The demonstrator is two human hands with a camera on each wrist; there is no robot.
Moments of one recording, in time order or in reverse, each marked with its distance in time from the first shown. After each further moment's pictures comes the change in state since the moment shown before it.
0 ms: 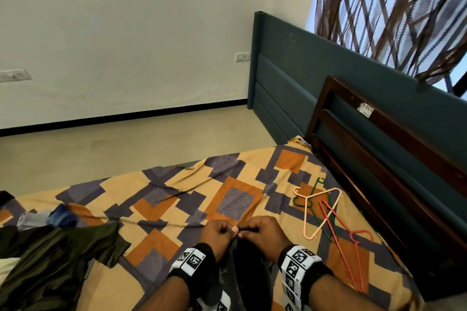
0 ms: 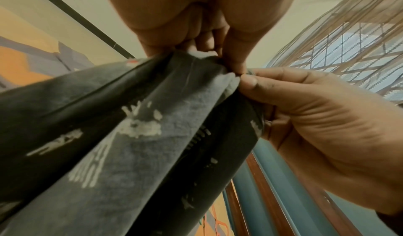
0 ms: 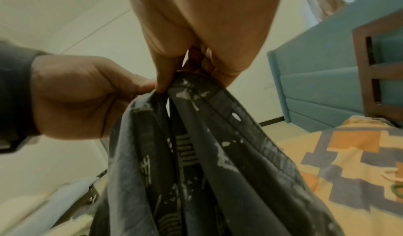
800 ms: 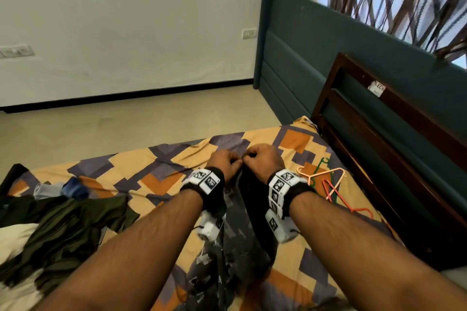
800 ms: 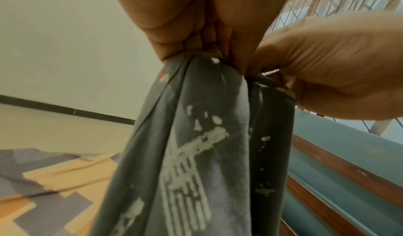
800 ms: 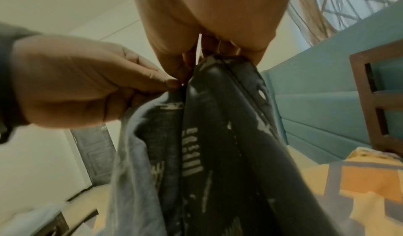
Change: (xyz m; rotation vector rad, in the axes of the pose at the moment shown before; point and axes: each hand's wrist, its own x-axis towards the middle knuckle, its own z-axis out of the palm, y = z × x) left_hand 0.049 0.075 -0.037 0.529 0.070 0.207; right_hand 0.058 -0.071 -0.031 -0.360 0.268 0.030
